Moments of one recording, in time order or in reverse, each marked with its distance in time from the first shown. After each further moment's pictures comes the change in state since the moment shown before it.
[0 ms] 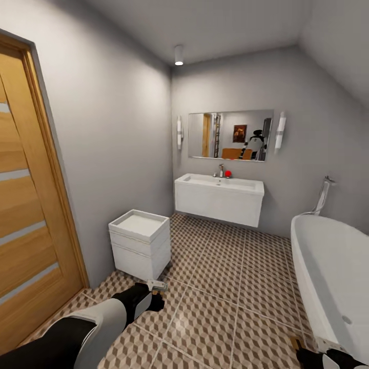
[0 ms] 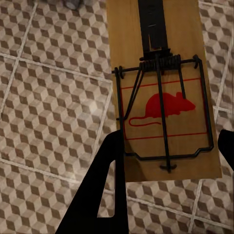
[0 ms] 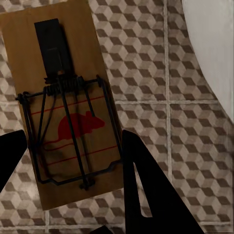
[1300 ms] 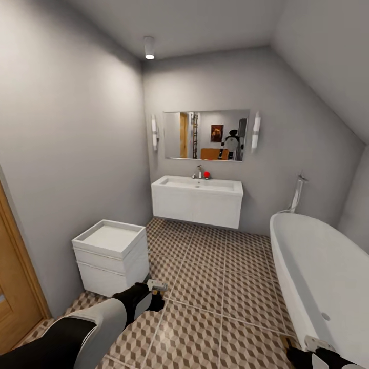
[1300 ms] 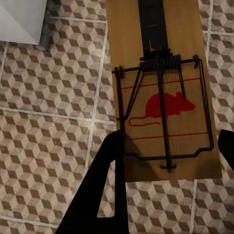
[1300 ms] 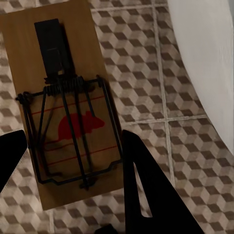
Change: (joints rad) left arm 0.000 0.000 0.001 0.000 0.000 -0.002 0.002; right arm 0.000 0.047 0.008 -0.003 0.023 -0.013 -0.008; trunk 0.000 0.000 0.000
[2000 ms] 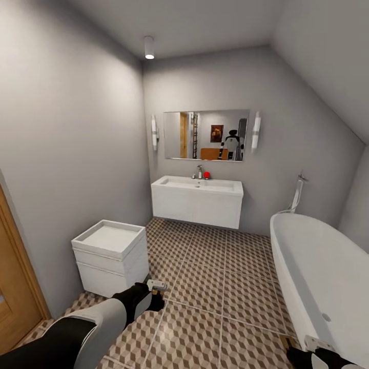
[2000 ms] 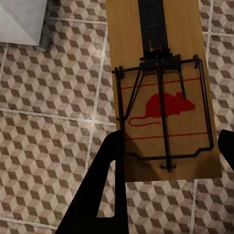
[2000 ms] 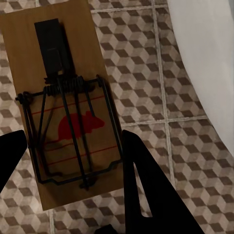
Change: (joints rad) left arm 0.000 0.000 0.001 0.000 0.000 0.000 0.000; right arm 0.000 0.001 0.000 0.000 0.000 -0.001 -0.003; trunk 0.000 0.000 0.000
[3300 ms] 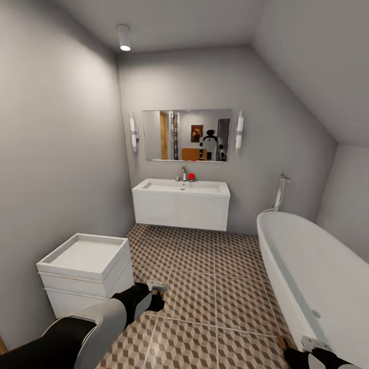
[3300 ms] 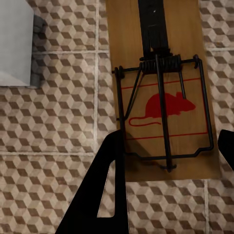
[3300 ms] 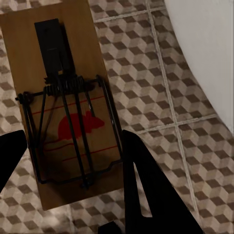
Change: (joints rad) left arm 0.000 0.000 -0.002 0.000 -0.001 0.005 0.000; right arm 0.000 0.015 0.000 0.001 0.000 0.005 -0.004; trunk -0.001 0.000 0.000
